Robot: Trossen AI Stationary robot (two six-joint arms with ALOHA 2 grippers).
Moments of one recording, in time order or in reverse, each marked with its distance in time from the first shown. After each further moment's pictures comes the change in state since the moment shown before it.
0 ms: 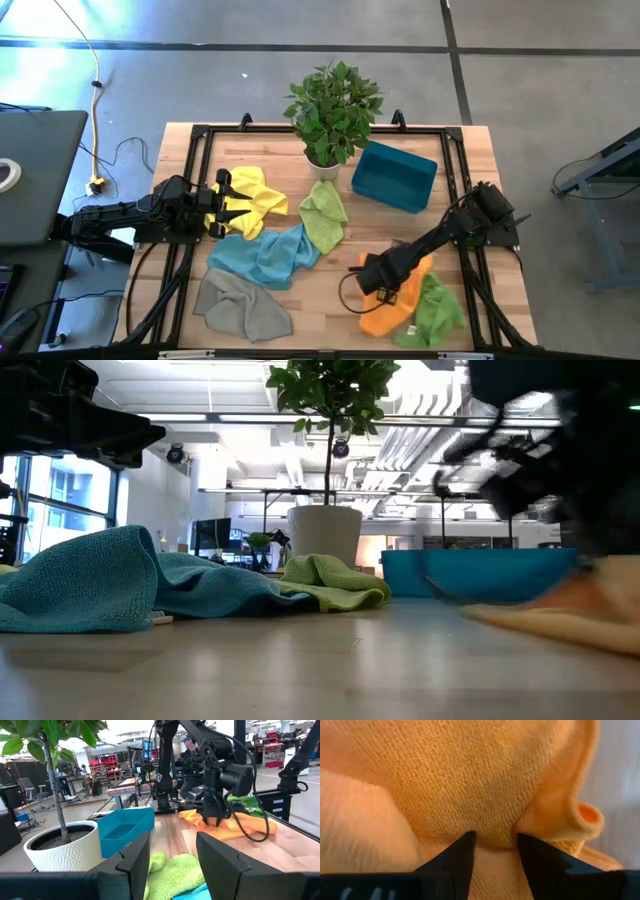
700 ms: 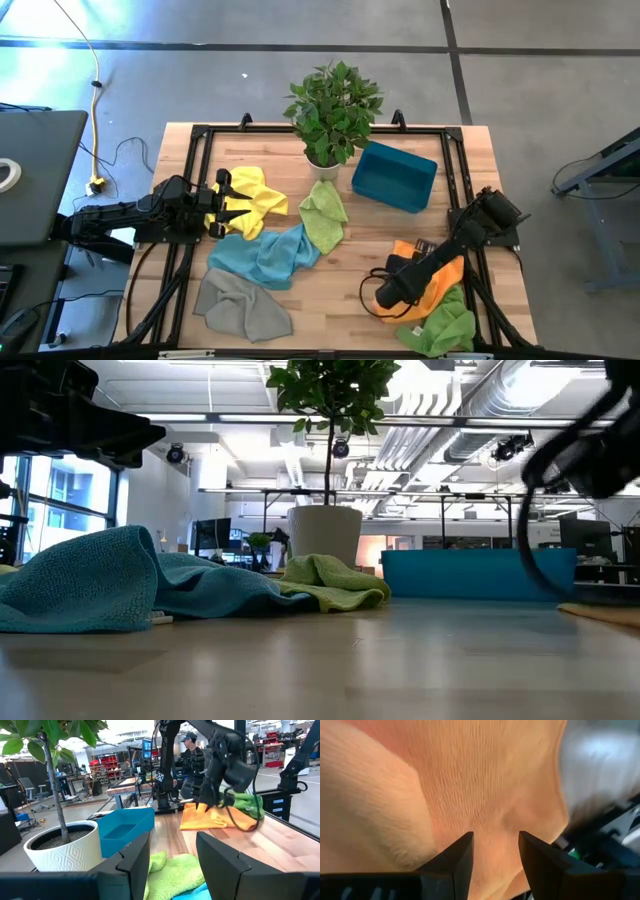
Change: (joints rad) left arm 0.000 0.000 0.000 -0.001 0.000 0.000; right arm 0.120 -0.045 0.047 -0.317 0.081 0.159
